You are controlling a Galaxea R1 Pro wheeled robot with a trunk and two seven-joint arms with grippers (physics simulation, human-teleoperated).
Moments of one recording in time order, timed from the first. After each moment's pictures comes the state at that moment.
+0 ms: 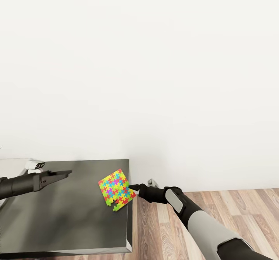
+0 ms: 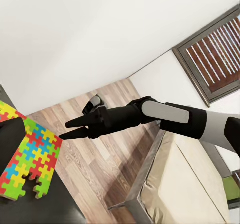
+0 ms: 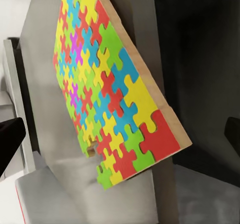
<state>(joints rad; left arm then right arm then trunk) -0.42 0.44 0.34 -1.39 0.19 0.94 -1.57 -0.77 0.13 0.27 -0.39 -0.76 0.59 0.48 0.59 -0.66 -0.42</state>
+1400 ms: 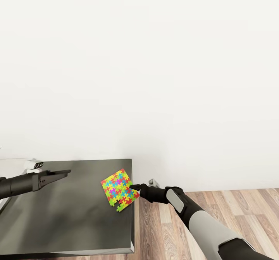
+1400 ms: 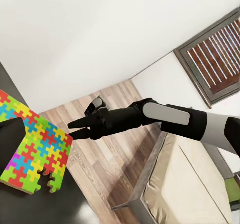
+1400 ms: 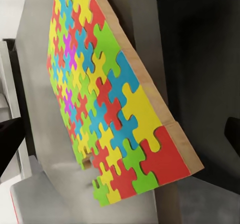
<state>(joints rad) -0.42 0.44 0.36 -1.39 0.19 0.94 -1.57 -0.77 0.12 0.27 -0.39 -0.76 0.59 0.48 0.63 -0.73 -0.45</state>
